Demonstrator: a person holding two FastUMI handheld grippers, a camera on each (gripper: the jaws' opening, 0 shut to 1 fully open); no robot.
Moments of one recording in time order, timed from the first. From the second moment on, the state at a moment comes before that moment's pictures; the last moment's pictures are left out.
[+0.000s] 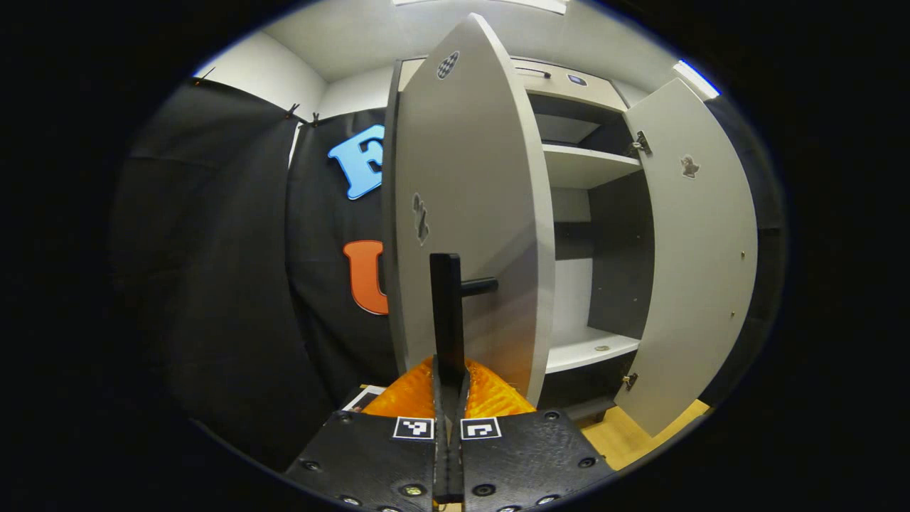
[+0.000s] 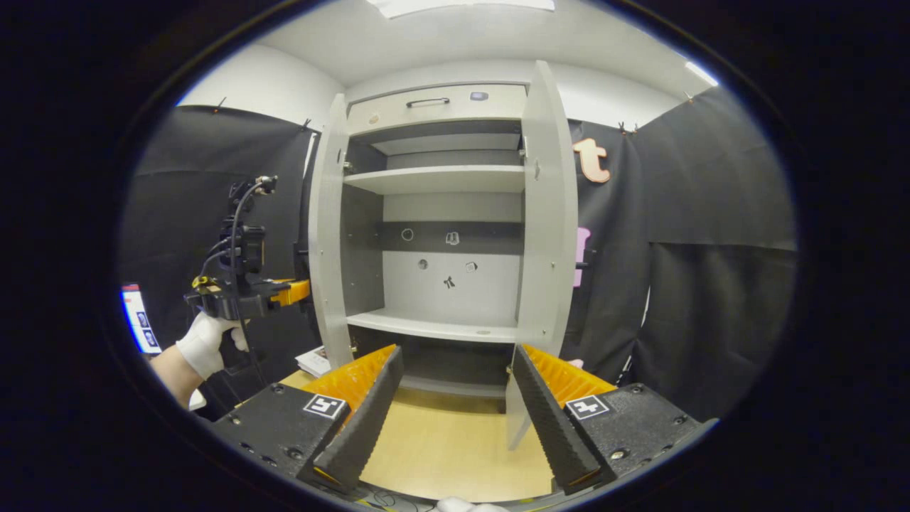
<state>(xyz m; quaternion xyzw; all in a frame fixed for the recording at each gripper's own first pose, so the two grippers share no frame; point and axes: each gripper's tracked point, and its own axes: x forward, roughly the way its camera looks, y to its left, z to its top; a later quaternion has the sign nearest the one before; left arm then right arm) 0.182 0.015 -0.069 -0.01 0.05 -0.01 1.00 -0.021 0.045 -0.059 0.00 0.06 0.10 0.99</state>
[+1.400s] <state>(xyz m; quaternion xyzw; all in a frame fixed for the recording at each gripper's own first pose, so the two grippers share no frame) 0.165 0.120 -0.070 -0.02 0.04 -0.01 1.00 -0.020 0.095 -0.065 -0.01 0.06 0.14 0.99</state>
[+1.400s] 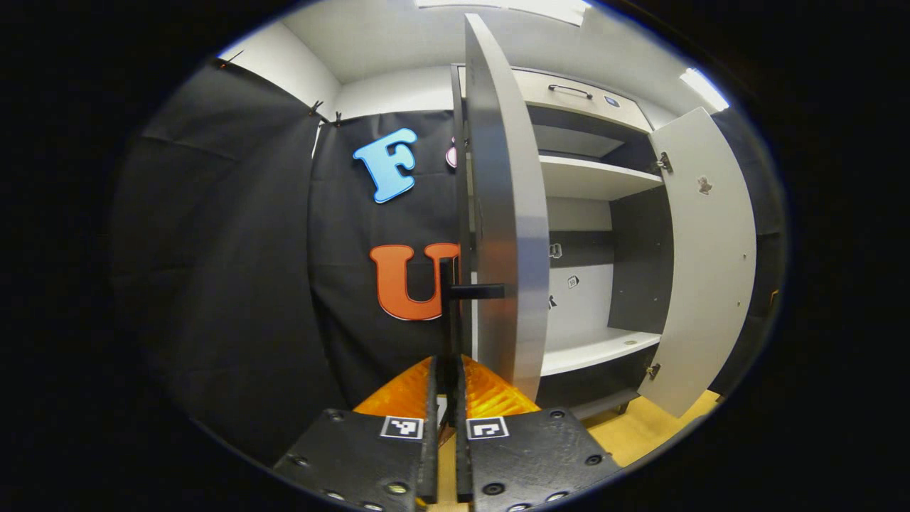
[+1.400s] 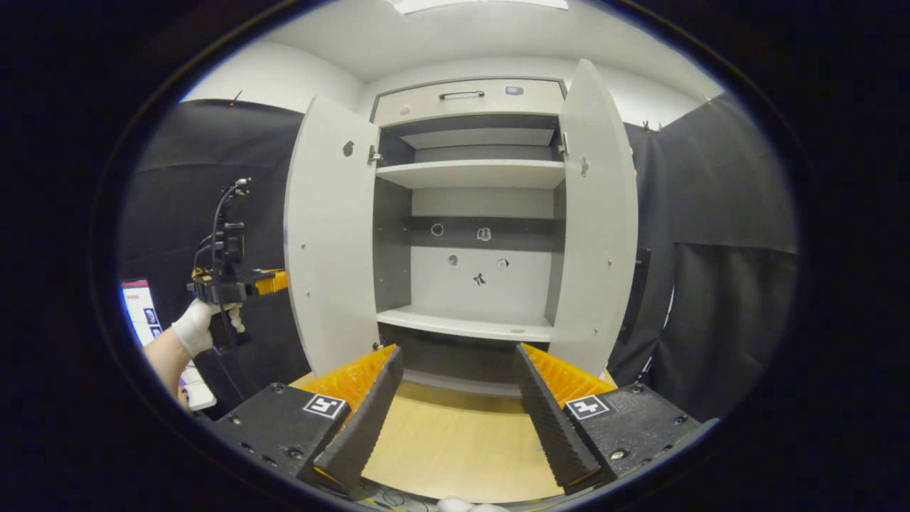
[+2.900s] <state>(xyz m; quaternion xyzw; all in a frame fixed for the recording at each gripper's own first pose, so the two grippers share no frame) 0.010 -0.033 -0.017 -0.03 0.04 -0.01 1.00 -0.028 0.024 -0.032 0.02 0.03 0.08 1.00</state>
